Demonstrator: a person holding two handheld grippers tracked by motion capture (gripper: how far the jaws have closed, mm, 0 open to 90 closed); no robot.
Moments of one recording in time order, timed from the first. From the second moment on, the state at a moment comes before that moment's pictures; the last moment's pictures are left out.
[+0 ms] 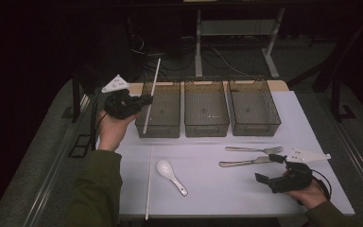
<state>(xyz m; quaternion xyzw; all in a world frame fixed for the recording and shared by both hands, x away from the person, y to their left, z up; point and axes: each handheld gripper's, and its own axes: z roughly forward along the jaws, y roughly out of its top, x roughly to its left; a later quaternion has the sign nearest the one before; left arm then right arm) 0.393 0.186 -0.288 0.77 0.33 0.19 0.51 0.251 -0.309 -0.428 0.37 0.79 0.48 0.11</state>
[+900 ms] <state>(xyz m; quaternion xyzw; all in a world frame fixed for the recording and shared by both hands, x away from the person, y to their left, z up) 0.470 0.172 -0.342 0.80 0.40 0.19 0.40 0.250 -0.311 -0.427 0.37 0.79 0.49 0.10</state>
